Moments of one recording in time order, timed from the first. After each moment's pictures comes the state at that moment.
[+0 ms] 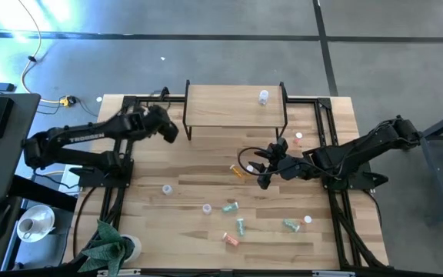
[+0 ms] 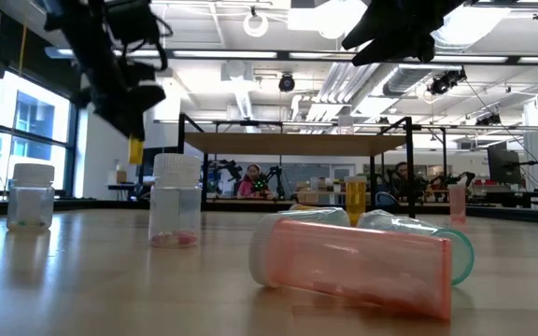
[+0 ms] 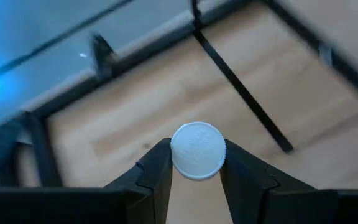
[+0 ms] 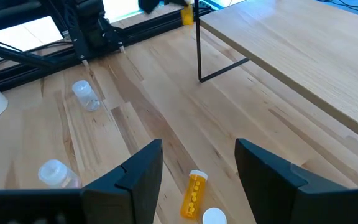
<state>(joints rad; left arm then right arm) 0.56 1.06 0.76 -0.69 -0.54 -0.41 0.31 1.22 0.88 -0.26 0.64 0.52</state>
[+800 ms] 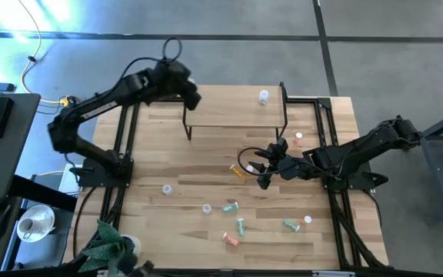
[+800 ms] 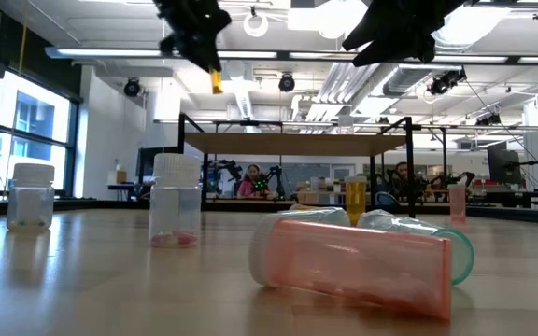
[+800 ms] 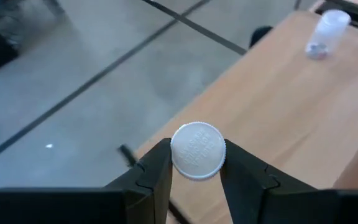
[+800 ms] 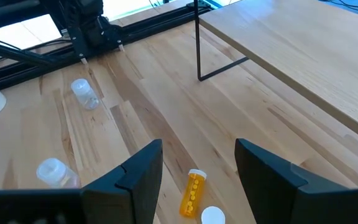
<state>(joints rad) 0.65 1.44 1.48 -0.74 -0.30 -0.07 0.31 1.22 0.88 -0.27 0.64 0.52</state>
